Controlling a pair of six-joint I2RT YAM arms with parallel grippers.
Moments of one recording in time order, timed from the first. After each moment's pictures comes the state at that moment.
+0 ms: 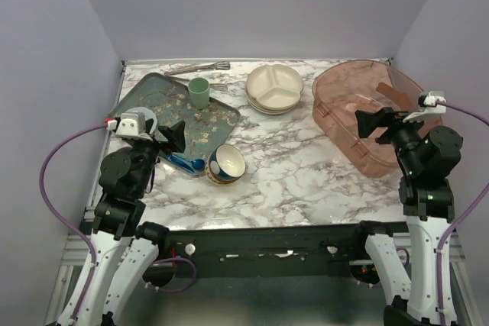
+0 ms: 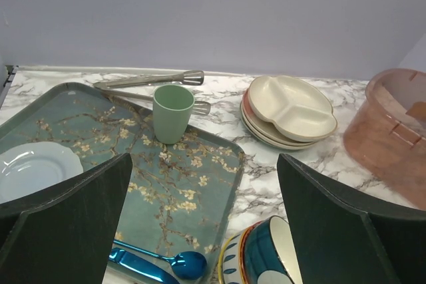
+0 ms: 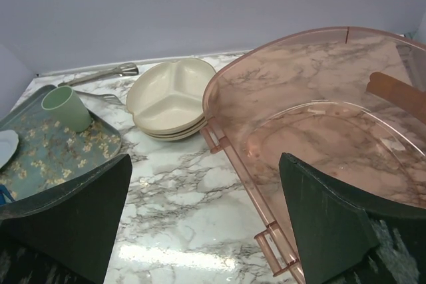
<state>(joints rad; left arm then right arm) -0.28 0.46 0.70 -0.16 -0.08 -0.21 -0.12 0.62 0.93 -0.35 -0.28 0.21</state>
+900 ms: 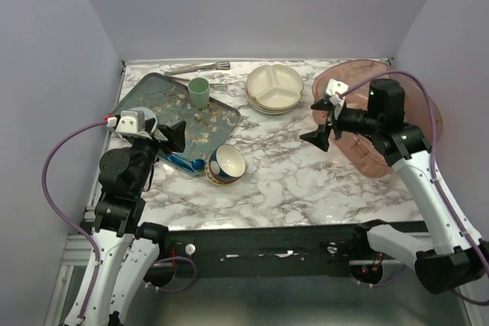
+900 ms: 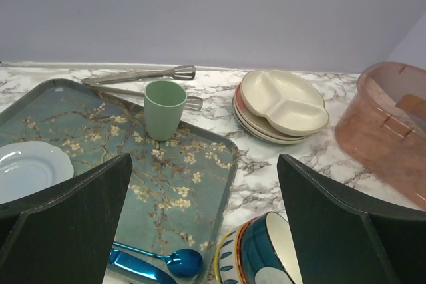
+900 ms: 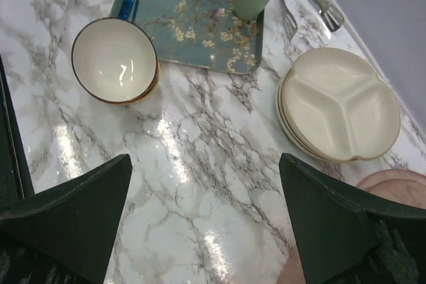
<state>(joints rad) -0.20 0.47 0.70 -0.15 0.04 -0.23 0.22 1.04 1.16 -0.55 -0.83 -0.52</state>
